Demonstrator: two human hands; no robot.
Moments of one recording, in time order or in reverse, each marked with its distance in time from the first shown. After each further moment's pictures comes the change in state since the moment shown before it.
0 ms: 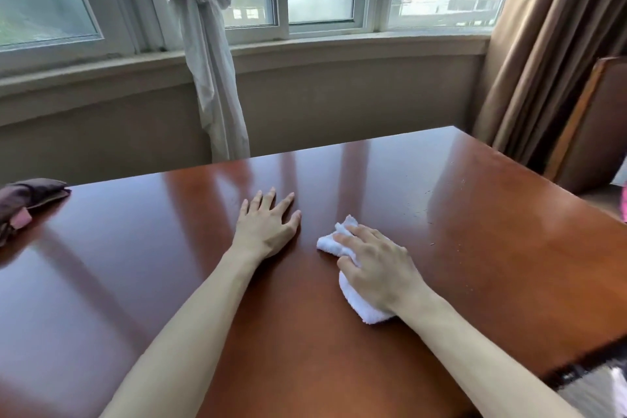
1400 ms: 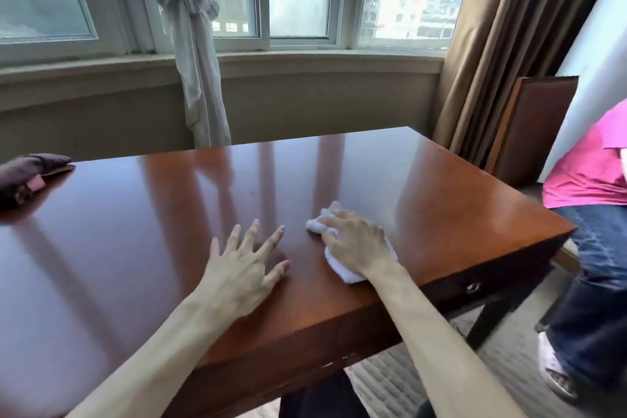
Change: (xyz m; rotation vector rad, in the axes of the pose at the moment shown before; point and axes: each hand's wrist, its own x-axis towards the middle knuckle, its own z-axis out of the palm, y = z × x) left_hand -0.233 0.027 -0.039 0.179 -0.148 0.137; right_hand -0.084 -0.017 -0.010 -0.029 0.081 0.043
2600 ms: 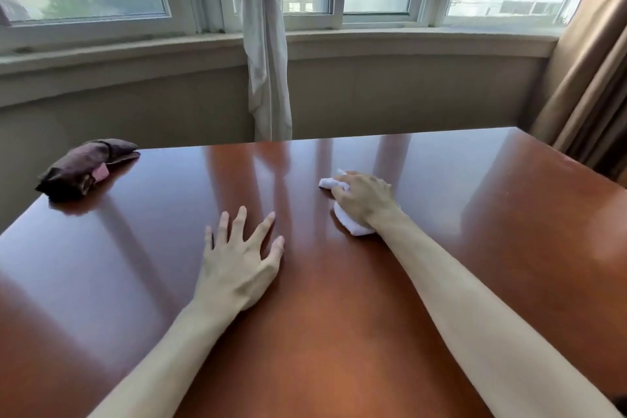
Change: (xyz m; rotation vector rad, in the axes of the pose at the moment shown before) left_hand 0.068 -0.120 0.023 -0.196 0.168 -0.348; right_hand 0.211 -0.062 0.058 0.037 -0.093 -0.089
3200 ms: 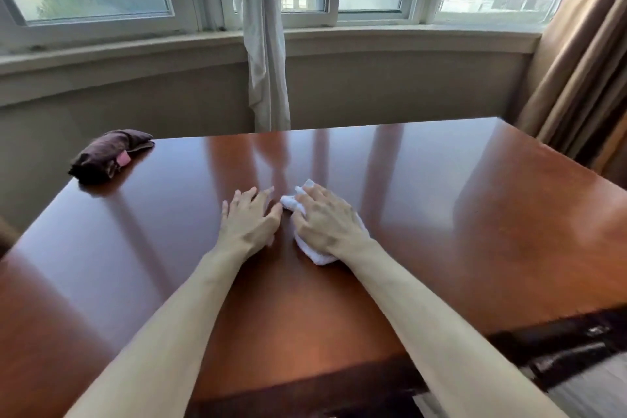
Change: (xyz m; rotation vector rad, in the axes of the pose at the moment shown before) left_hand 0.007 -0.005 -0.018 -0.282 -0.027 -0.037; right_hand -0.095 -0.086 0.029 -0.020 -0.031 -0.193
